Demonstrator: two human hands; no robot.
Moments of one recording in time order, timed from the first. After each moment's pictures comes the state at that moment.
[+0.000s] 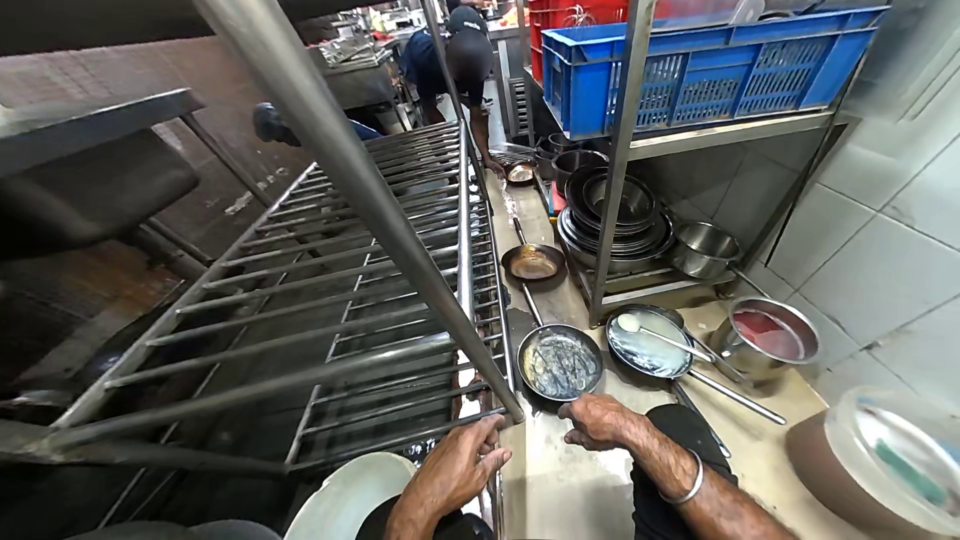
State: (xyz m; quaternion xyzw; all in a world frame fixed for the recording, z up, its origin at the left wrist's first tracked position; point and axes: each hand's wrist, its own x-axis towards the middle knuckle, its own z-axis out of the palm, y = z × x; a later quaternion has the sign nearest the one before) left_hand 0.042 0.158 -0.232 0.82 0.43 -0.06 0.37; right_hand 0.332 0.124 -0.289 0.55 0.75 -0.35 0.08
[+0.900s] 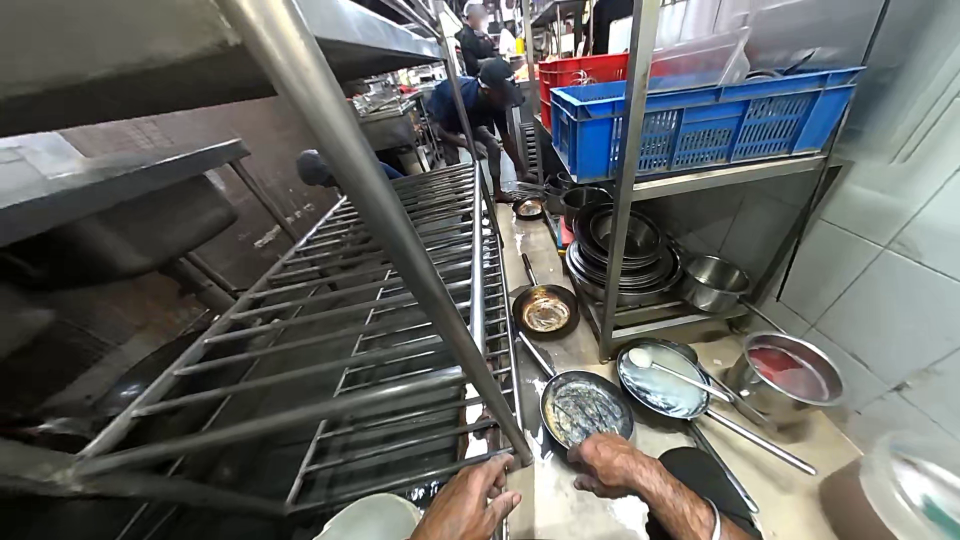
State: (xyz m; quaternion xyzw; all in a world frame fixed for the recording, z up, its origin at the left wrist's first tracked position) left_hand 0.041 0.158 -0.234 0.82 0.43 -0.06 0.37; right_hand 0.329 0.126 -0.290 0.56 0.75 -0.34 0.08
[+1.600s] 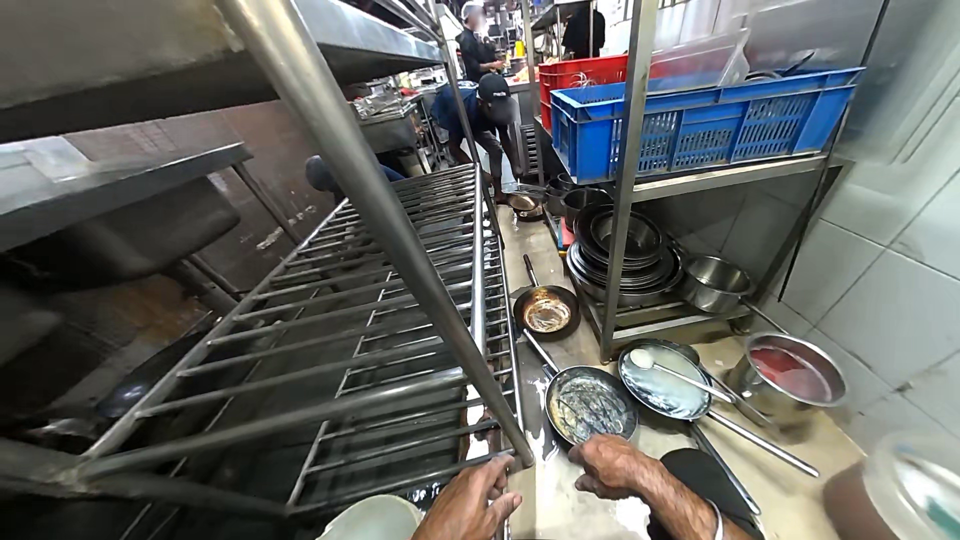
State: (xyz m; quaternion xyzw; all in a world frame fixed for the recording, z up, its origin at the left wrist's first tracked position) left_hand 0.041 0.157 -0.231 0.82 0.43 -0.06 0.37; right_hand 0.329 0.125 -0.287 0.55 0.75 -0.35 0.09
